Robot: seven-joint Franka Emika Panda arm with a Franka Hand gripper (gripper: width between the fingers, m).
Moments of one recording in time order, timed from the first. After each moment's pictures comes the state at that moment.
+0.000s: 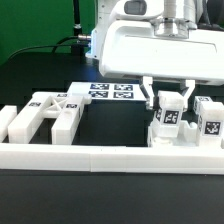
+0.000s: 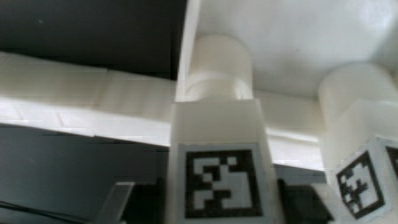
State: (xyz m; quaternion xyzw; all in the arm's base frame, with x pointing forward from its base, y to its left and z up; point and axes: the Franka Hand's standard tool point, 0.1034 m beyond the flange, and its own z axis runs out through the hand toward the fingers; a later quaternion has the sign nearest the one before) arm 0.631 0.049 0.075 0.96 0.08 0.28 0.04
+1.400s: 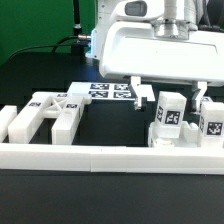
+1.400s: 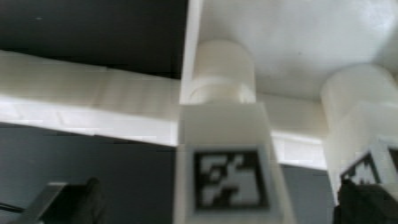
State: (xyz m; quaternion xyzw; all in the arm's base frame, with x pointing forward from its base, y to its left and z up) arm 0.631 0.044 0.085 0.96 0.07 0.26 0.03
